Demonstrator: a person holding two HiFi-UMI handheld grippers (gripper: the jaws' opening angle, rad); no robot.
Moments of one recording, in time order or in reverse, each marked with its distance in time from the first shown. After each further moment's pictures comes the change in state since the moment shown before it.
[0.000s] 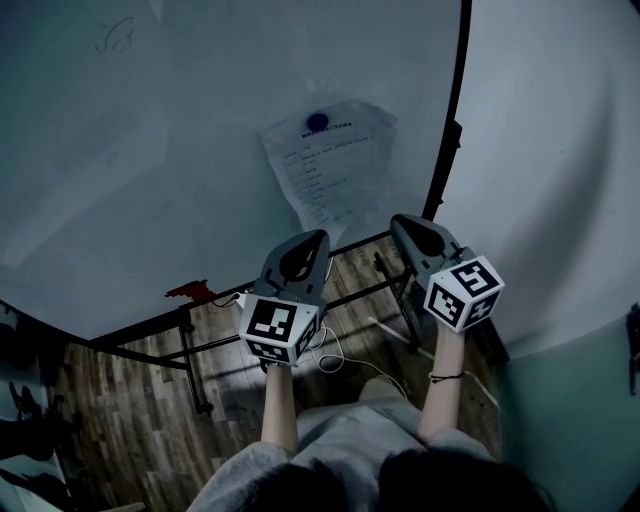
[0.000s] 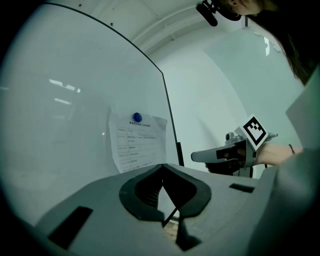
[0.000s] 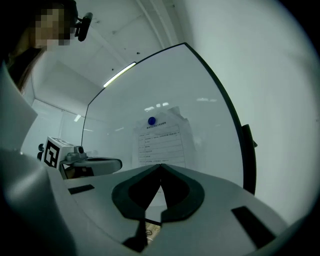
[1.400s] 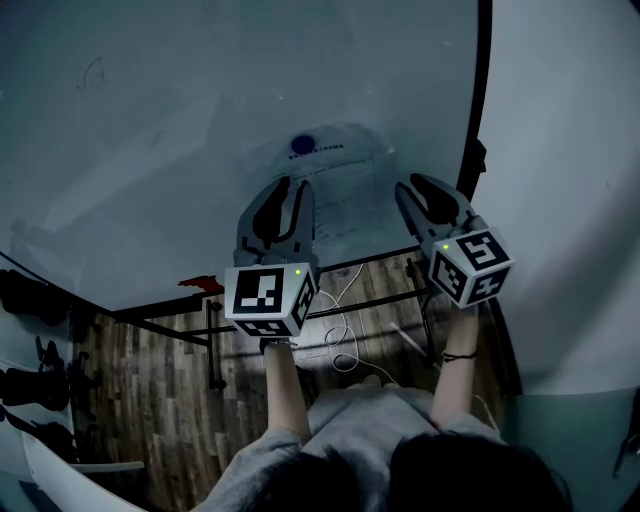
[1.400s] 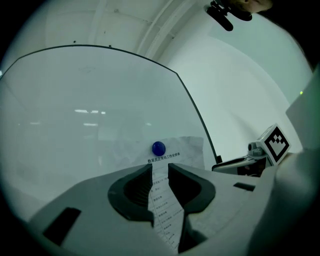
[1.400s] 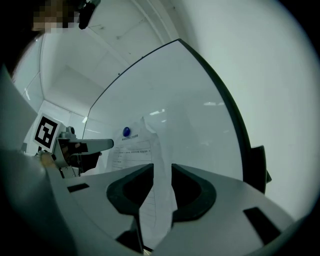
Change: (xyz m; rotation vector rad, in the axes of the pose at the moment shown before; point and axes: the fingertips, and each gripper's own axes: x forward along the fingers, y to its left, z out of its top) left arm 0.058 0.051 0.091 0.104 -0.066 0.409; right arm 0.058 -0.080 0.051 -0.049 -0.051 0.094
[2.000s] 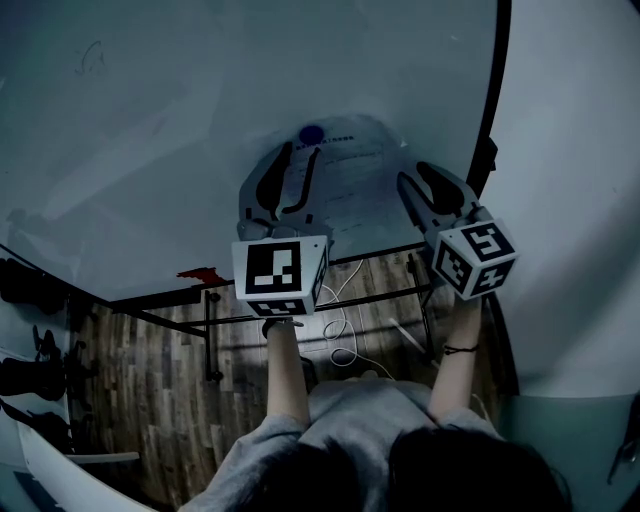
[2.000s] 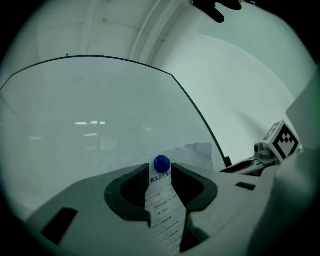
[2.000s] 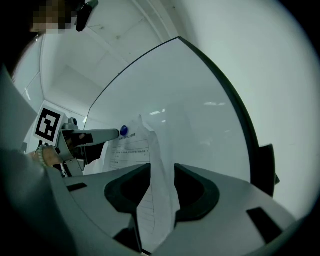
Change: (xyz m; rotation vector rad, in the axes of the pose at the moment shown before) left arm 0.024 0.005 0.018 0.107 -0.038 0.037; right arm 0.015 -0.004 -0.002 -0.001 -0.005 0.001
